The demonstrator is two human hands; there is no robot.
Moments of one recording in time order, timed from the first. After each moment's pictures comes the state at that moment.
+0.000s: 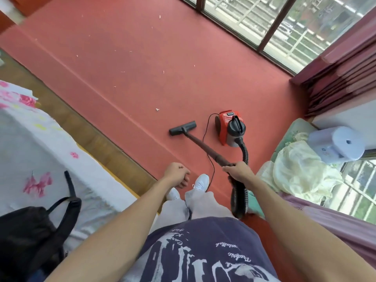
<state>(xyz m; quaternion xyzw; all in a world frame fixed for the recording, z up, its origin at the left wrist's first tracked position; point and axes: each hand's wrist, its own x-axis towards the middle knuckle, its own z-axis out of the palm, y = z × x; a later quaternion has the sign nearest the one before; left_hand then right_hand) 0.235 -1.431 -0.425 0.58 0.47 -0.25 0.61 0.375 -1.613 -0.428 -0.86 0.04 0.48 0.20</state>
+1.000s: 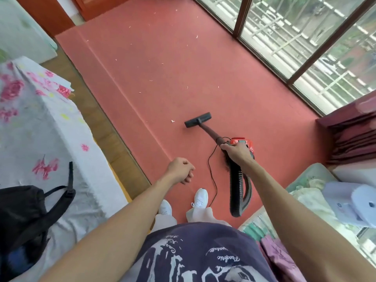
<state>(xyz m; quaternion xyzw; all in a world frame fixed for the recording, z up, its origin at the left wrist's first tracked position) 0.345 -1.437 -0.400 0.57 0.52 -0.14 0.61 0.526 -1.539 -0.395 -0.83 -0.03 0.45 0.32</state>
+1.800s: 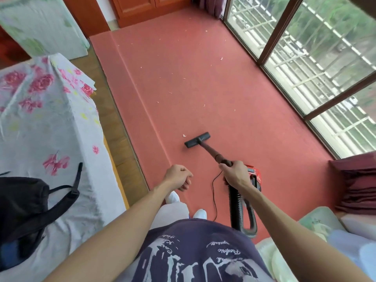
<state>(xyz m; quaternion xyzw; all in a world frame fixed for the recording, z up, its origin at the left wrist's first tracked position) 0.344 -1.362 -0.393 0.52 0.57 -0.06 0.64 0.524 -1.461 -0.390 -0.87 -0.18 0.41 0.21</state>
